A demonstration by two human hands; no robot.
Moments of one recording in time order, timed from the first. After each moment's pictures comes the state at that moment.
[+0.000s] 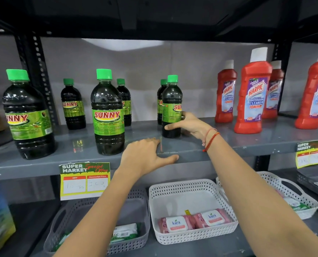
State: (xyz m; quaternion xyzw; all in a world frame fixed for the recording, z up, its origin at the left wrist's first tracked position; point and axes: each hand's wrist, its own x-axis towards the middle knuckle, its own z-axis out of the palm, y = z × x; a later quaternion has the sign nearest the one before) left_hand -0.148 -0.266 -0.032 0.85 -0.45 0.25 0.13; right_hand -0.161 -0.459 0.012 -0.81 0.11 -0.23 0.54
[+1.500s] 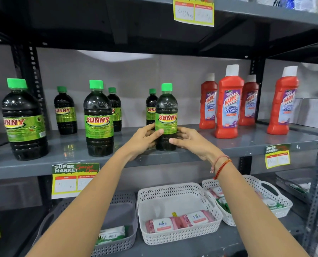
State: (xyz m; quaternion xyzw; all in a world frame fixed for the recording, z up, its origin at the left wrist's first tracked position) left_hand -0.155 -0.292 -0.002 0.64 -0.49 -0.13 0.58; right_hand -0.261 -0.446 -0.010 -0.82 0.01 -0.24 0.52
